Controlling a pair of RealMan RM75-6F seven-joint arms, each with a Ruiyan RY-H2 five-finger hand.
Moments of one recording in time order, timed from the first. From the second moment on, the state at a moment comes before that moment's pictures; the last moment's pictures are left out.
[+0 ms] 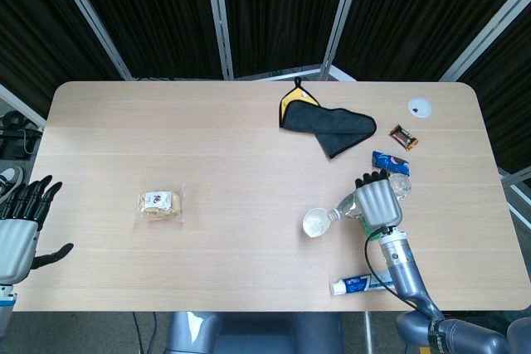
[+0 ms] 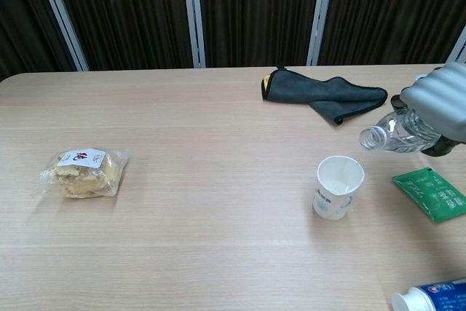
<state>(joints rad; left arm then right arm) -0.10 -1.06 -0.03 -1.77 1.56 1.50 0.15 0.51 -1.64 0.13 -1.28 -1.28 1.25 -0.91</state>
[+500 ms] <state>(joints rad) -0.10 -1.06 -0.03 -1.78 1.55 1.50 0.14 0.50 -1.56 0.22 -1.39 -1.24 1.19 -0.43</state>
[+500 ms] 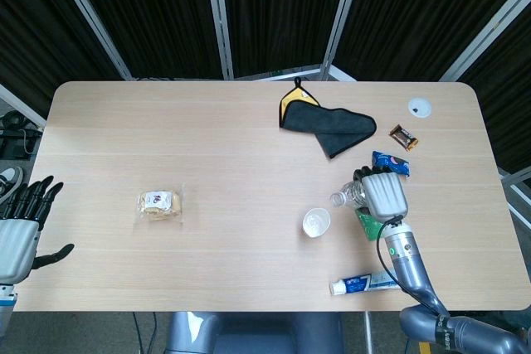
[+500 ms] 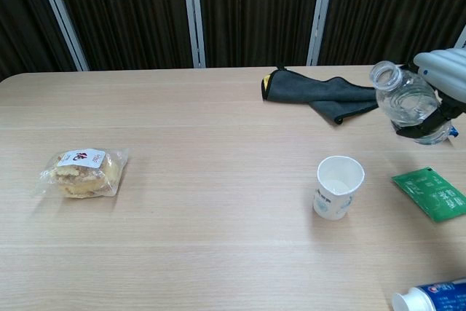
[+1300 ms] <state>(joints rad) -0.12 -1.08 -0.04 -1.77 1.49 1.45 0.18 0.57 -1.60 0.34 -1.19 -1.12 0.88 0.29</state>
